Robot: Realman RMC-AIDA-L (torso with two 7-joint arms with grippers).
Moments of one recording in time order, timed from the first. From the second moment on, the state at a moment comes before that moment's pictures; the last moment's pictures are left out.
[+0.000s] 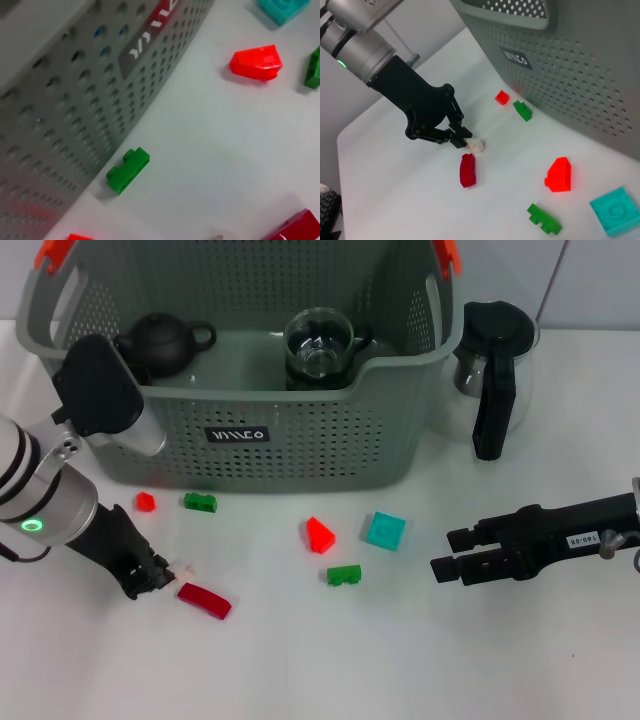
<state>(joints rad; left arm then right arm) -0.54 -2.17 1.13 1.19 2.78 1.52 -2.06 0.68 2.04 -0.76 -0.60 -2.28 -1.57 1.79</state>
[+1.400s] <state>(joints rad) -0.91 -1.98 0.88 0.99 2.33 1.31 -2.14 0.69 2.04 -0.76 -0.61 -2.28 -1.59 1.79</state>
